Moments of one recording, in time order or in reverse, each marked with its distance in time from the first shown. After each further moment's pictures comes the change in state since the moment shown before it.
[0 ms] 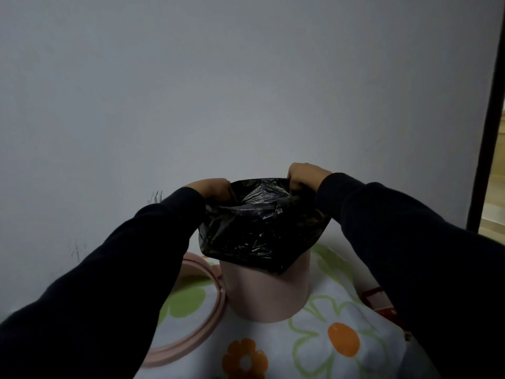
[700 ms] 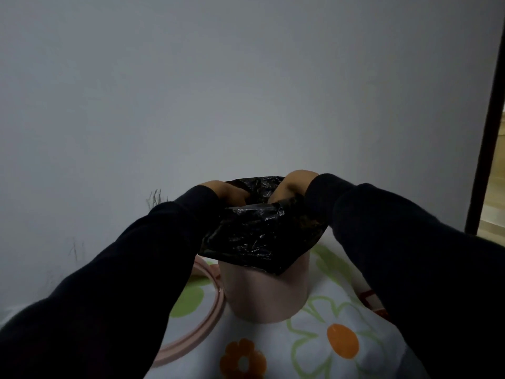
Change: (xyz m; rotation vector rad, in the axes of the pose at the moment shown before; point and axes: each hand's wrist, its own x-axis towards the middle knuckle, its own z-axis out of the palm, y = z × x) left_hand -0.011 0.044 0.000 0.072 -0.273 0.054; right_hand -0.012 -0.032 -0.001 -0.149 -0.536 -0.093
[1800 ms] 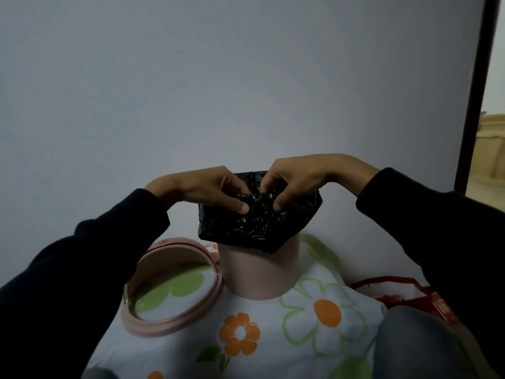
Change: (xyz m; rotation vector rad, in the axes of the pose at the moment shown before) left_hand -0.118 -0.001 0.009 -0.428 0.190 0.482; right_hand -0.112 0.011 0.015 0.076 0.252 -0.638
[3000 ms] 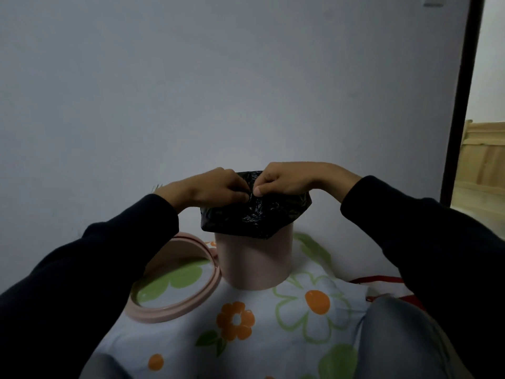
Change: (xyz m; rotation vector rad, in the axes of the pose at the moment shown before) left_hand -0.007 0.020 0.020 0.463 0.234 -0.046; right_hand -0.003 -0.019 0.017 0.060 0.138 0.135
